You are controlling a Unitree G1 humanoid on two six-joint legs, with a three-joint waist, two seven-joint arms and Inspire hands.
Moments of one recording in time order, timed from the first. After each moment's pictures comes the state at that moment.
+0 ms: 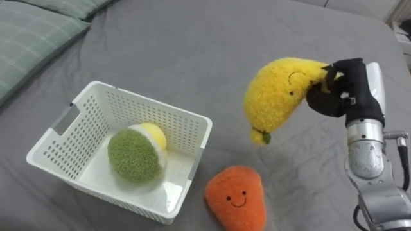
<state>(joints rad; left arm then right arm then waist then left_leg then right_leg) 0.15 0.19 0.06 1.03 -0.03 -0.01 0.18 -0.14 -0.41 0.03 0.13 -0.21 -0.05 -0.30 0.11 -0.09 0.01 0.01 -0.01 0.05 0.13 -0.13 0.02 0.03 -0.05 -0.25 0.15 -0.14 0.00</state>
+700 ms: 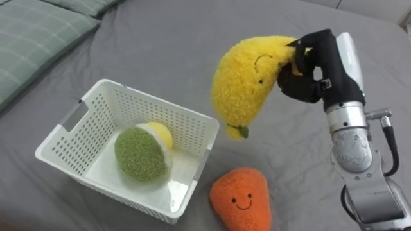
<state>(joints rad) 0.14 0.17 0.05 1.05 -0.03 0.00 0.19 -0.15 -0.37 0.12 -0.04 -0.37 -0.03 -0.18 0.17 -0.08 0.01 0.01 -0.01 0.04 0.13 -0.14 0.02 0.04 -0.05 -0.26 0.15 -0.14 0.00</state>
